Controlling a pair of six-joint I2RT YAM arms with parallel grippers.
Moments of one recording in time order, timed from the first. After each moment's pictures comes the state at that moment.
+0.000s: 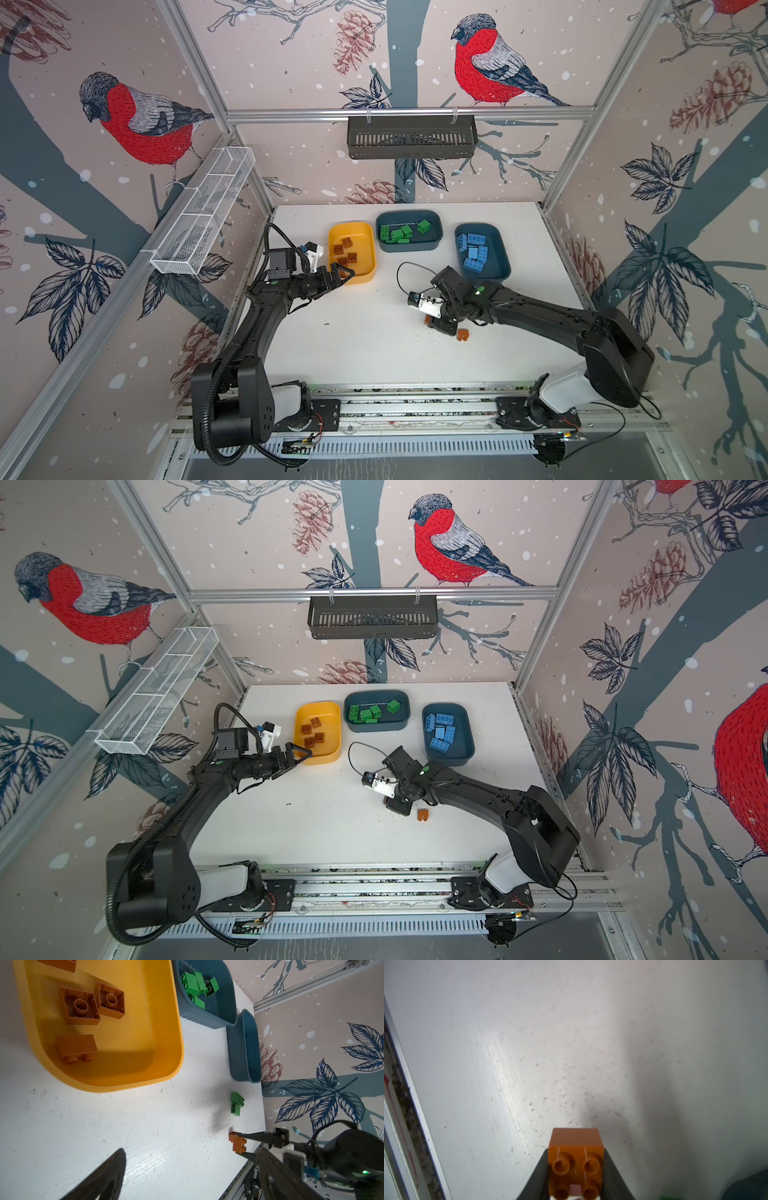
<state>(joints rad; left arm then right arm) 0.09 1.26 0.81 -0.43 0.83 -0.34 0.79 1.53 1.03 -0.55 -0.18 -0.47</state>
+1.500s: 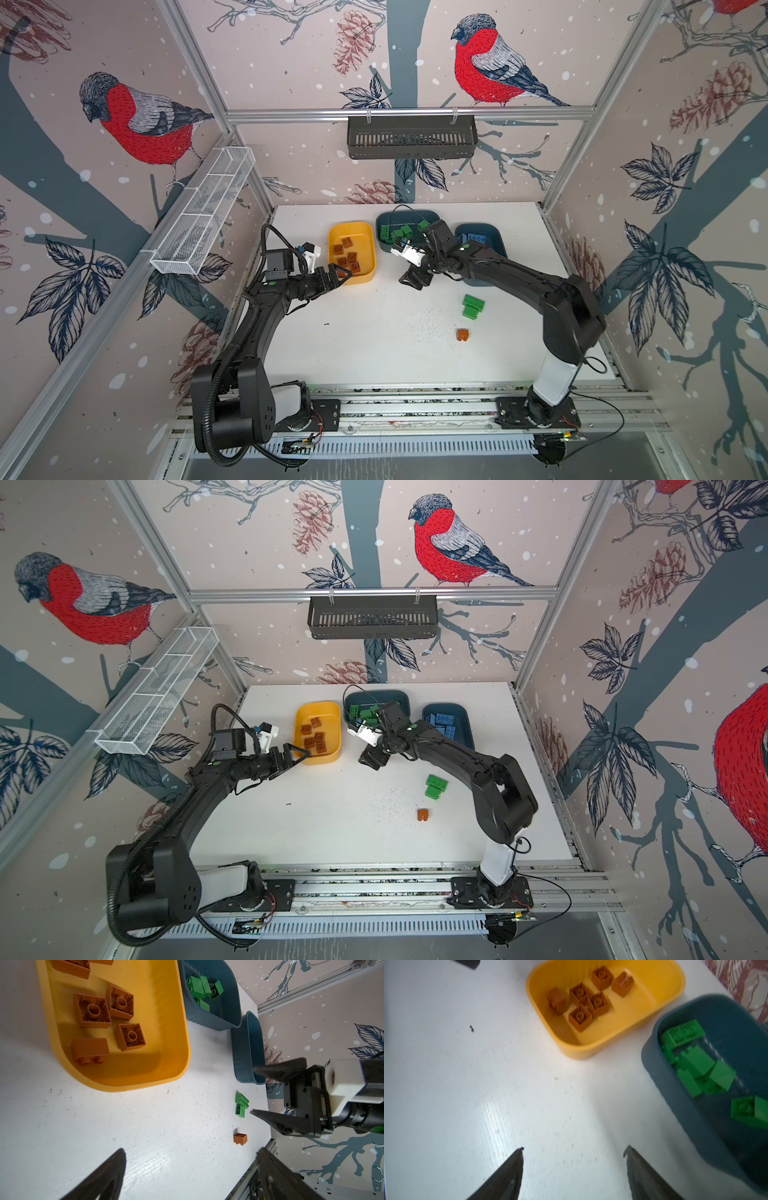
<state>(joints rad) 0.11 1.26 0.80 -0.44 0.82 -0.31 0.67 1.70 1.28 -0.51 -0.32 -0.45</state>
